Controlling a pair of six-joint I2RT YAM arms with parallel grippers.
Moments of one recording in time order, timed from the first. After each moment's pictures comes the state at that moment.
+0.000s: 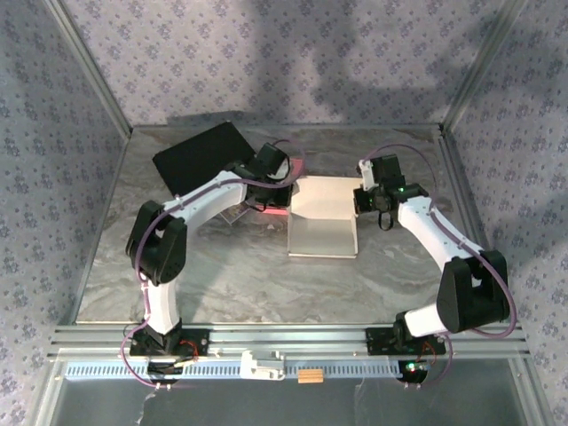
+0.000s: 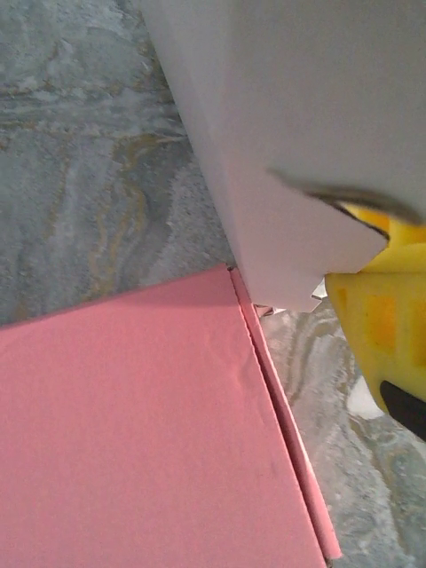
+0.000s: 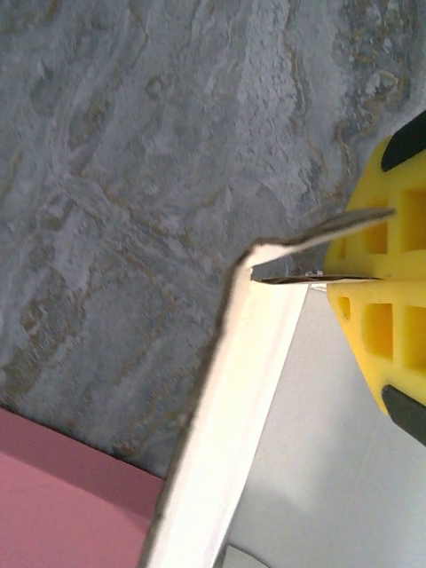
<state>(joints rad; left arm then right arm) -0.67 1.91 1.56 -0.67 0.15 -0.39 0.23 1.42 1.03 -0.51 -0.03 0.02</state>
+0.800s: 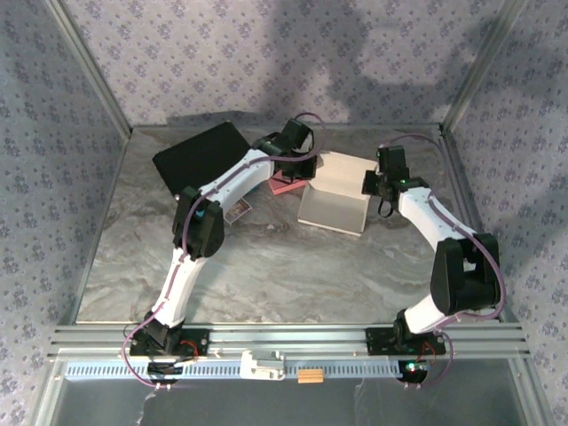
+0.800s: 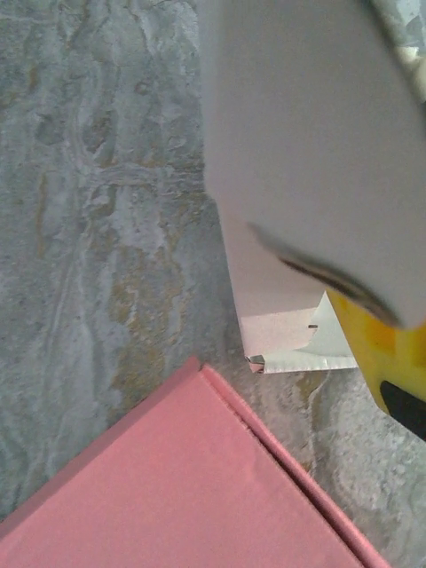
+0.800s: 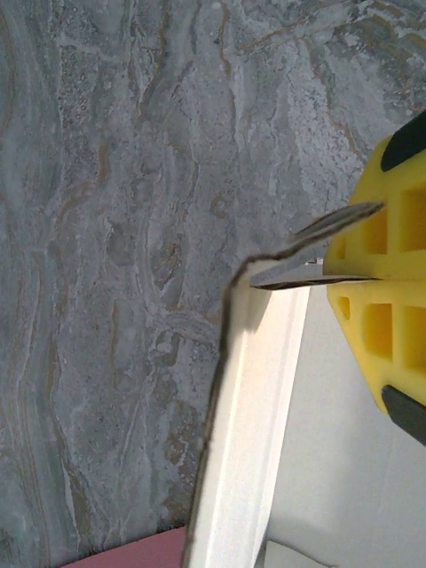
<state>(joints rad) -0.68 2.30 2.14 -0.77 0.17 -0.48 0.16 1.53 1.08 -0.36 0.12 0.25</state>
